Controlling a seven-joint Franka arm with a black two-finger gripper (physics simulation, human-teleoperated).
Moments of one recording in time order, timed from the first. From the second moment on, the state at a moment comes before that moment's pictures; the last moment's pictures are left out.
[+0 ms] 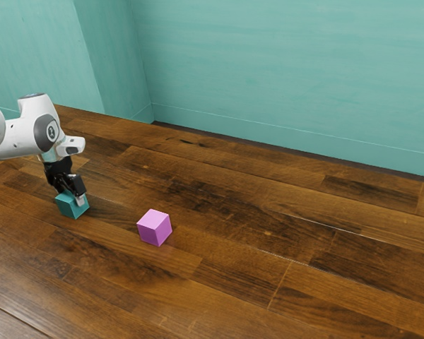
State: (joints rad) arm 0.43 0.61 0.08 -1.60 -0.12 2.09 0.67
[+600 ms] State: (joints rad) arm 0.43 0.62 0.07 -1.61 -0.11 2.09 0.65
